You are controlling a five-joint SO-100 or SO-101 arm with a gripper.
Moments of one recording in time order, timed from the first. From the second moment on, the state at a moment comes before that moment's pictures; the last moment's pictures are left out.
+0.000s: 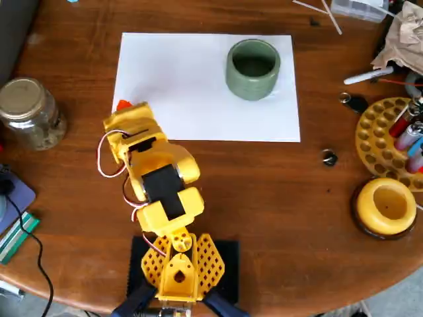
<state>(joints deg) -28.0 109.7 158.4 -9.2 92.5</state>
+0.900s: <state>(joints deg) -6.6 132.4 153.7 6.4 93.0</state>
